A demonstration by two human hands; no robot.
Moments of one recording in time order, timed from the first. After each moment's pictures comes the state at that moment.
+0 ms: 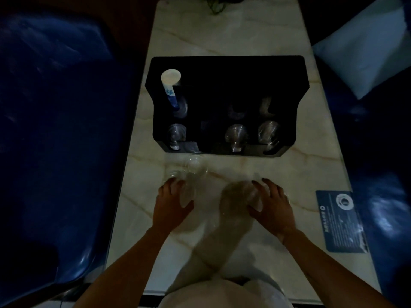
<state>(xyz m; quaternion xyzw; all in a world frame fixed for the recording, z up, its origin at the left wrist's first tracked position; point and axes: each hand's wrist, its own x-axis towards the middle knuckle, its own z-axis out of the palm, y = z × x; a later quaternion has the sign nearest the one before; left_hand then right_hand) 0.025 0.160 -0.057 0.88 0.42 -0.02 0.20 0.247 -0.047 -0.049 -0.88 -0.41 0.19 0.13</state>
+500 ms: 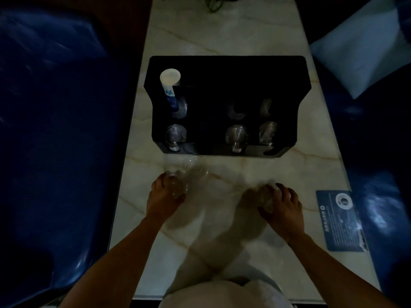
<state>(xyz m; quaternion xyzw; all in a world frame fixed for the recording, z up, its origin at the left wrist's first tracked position) 0.023 0.198 -0.069 0.86 0.45 -0.03 0.24 0.254 -0.067 -0.064 -0.92 -0.34 0.18 0.09</state>
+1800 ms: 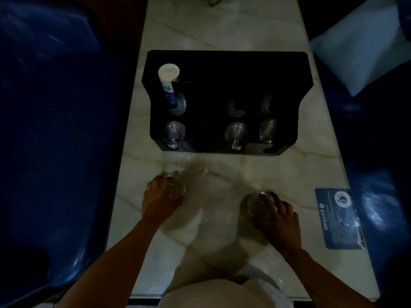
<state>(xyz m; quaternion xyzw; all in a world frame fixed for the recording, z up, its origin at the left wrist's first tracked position) 0.012 0.196 -0.069 0.89 0.42 -0.01 0.19 0.226 -0.087 -0.071 -0.91 -0.35 0.21 0.07</state>
